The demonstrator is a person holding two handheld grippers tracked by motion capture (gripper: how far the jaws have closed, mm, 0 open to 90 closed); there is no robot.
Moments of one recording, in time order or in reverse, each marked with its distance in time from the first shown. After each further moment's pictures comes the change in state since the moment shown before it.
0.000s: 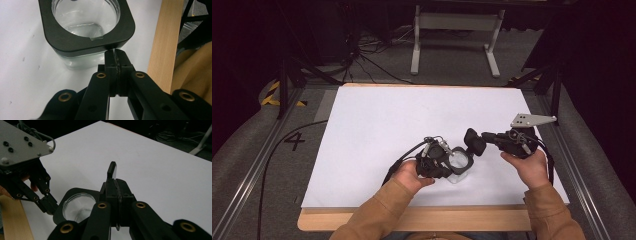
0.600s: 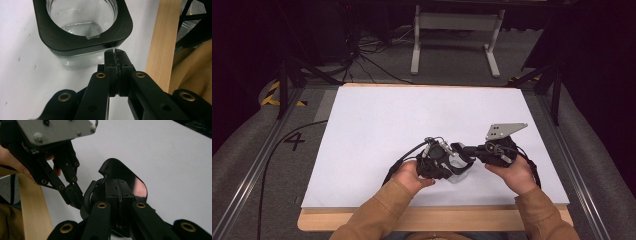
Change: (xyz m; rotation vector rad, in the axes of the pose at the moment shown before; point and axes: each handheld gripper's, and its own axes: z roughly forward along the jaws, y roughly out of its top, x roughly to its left) left arm 0.000 0.000 0.001 0.020 -0.023 0.002; right arm 0.037 0.001 0.034 0.130 0.111 -0.122
